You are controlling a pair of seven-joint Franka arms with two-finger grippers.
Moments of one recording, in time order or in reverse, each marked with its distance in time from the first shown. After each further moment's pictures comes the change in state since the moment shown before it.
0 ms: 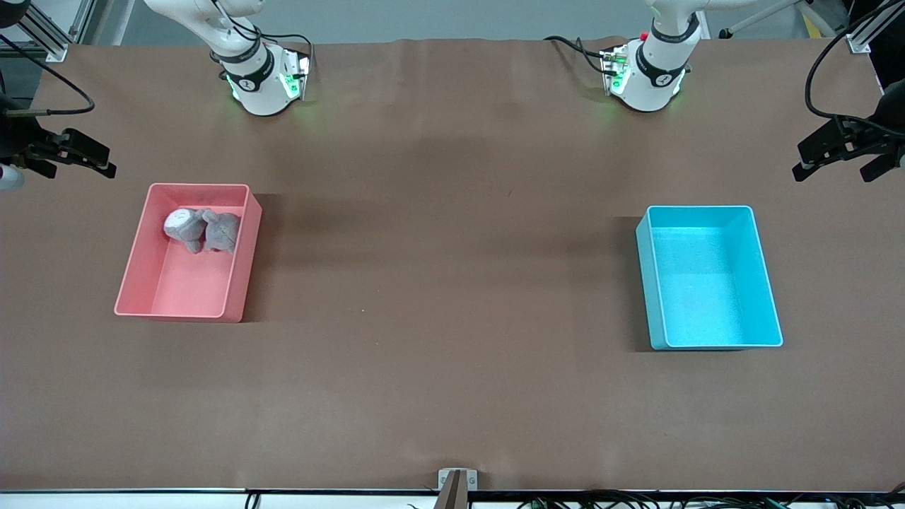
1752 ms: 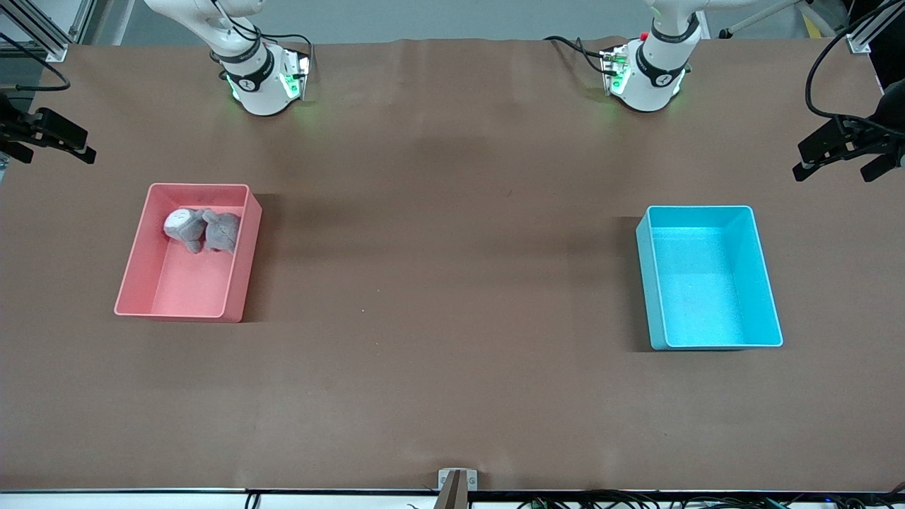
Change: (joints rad) left arm 0.001 0.000 0.000 0.001 0.000 0.000 0.000; right arm -0.012 -0.001 -0.003 0.082 0.000 -0.069 -0.002
